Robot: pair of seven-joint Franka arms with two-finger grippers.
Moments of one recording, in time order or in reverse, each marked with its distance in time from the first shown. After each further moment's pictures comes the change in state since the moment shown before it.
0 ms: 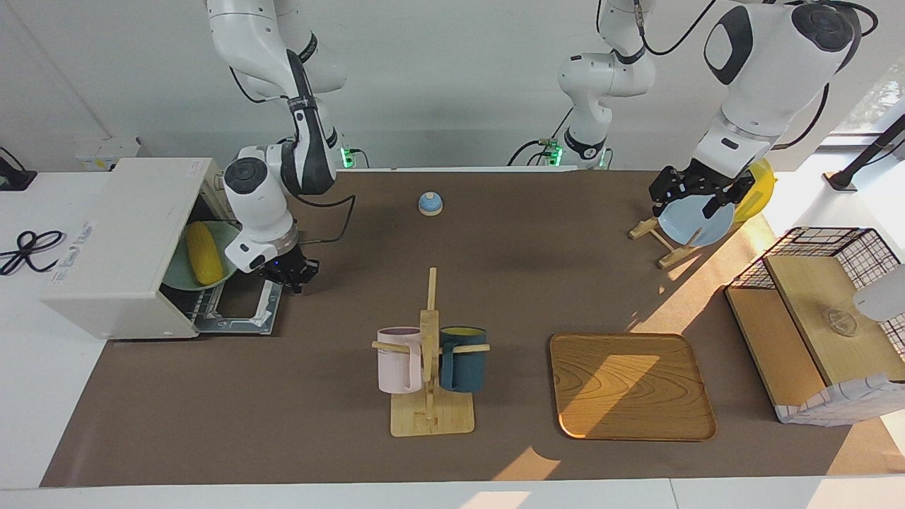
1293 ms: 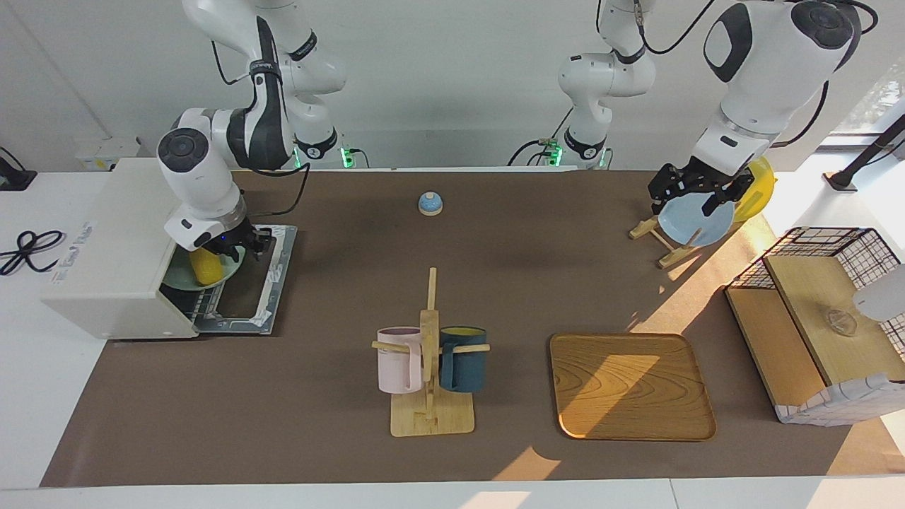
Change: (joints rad) left arm 0.004 -0.005 -0.005 0.000 0.000 -0.010 0.000; right arm -0.133 -0.109 -0.025 0.076 -0.111 -0.319 -0.158
